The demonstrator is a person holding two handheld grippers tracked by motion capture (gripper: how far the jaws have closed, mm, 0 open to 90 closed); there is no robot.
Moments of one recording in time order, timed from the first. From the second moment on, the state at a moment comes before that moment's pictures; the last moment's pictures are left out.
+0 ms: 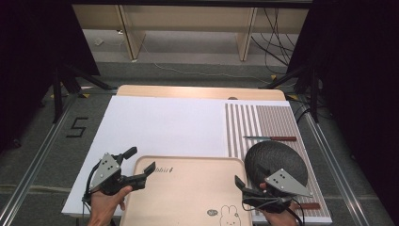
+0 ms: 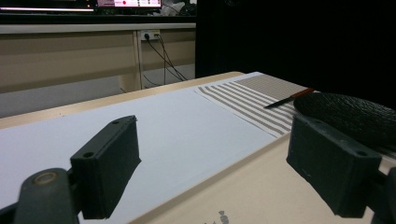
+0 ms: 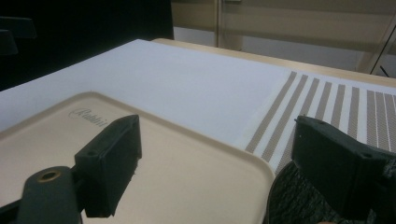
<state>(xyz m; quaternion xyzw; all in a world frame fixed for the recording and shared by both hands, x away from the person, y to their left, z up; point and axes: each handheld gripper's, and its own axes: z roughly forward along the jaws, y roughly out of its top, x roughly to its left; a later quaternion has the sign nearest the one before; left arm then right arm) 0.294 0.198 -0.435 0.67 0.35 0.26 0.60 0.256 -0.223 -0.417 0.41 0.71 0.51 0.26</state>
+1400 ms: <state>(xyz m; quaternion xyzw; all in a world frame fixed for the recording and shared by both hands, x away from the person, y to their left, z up) 0.294 0.195 -0.434 0.68 0.34 0.26 0.60 0.270 -0.267 -0.386 0.39 0.78 0.45 0.20</state>
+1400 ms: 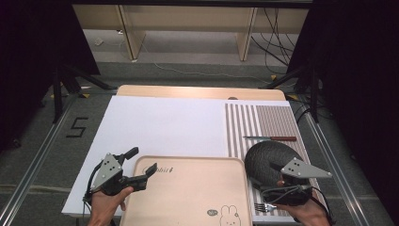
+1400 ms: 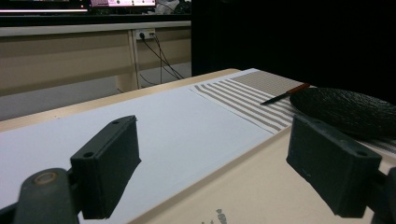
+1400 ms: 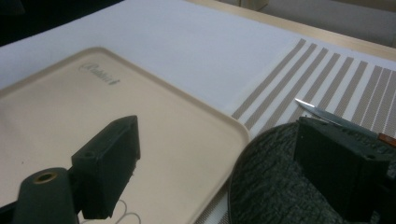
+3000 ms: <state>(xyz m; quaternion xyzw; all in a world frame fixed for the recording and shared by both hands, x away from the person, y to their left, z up) 0.294 0.195 -0.435 0.68 0.34 0.27 0.59 0.337 -0.327 -0.374 0.41 0.84 0.32 0.18</state>
